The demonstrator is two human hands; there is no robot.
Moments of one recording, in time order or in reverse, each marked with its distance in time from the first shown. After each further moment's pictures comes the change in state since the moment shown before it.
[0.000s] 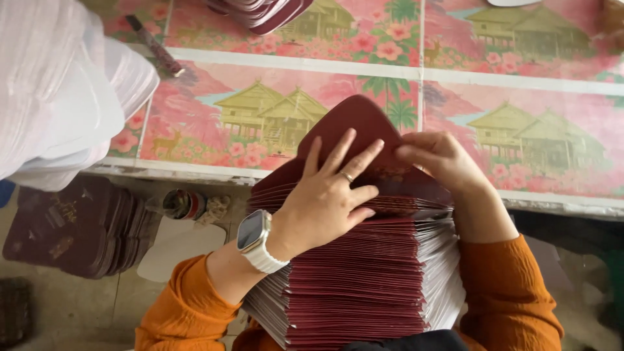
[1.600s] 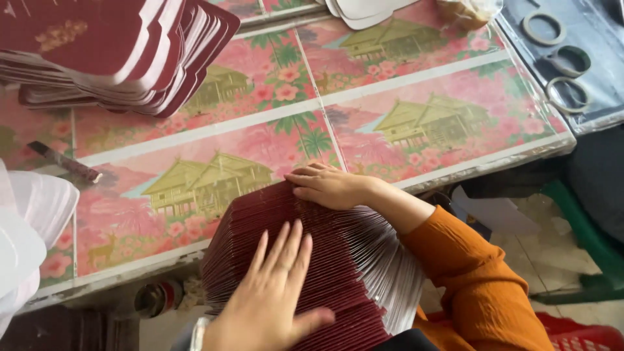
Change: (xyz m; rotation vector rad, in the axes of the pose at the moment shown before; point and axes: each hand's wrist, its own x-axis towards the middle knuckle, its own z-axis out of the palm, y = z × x) left_hand -0.044 0.012 0.002 0.418 -0.117 0.285; right_hand 0.055 0.074 0.008 -0.833 -0.421 -0.371
